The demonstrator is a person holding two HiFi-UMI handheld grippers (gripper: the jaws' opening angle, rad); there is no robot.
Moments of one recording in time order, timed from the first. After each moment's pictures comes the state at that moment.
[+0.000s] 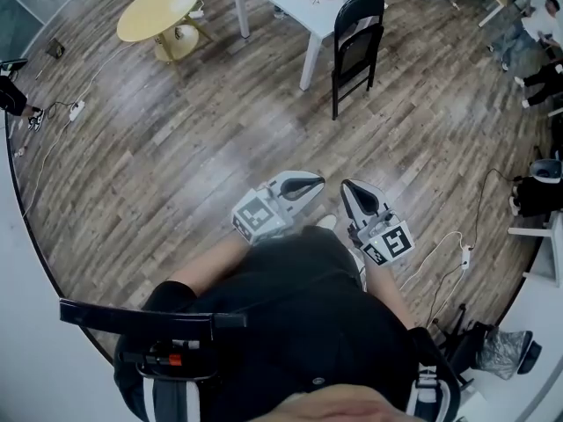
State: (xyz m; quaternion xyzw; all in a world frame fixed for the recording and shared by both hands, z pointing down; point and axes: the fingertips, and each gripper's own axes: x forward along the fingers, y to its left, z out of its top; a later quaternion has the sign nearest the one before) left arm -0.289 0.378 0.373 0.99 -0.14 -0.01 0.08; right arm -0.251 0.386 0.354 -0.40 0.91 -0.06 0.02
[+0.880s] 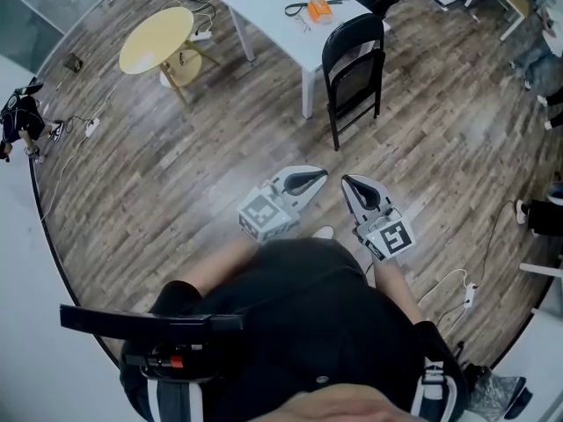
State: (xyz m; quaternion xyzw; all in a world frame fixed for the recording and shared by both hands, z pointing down) left arm -0.142 0.186 0.360 0.97 -0.21 0.01 0.07; right arm -0.110 0.199 0.350 -0.36 0.93 0.00 0.00
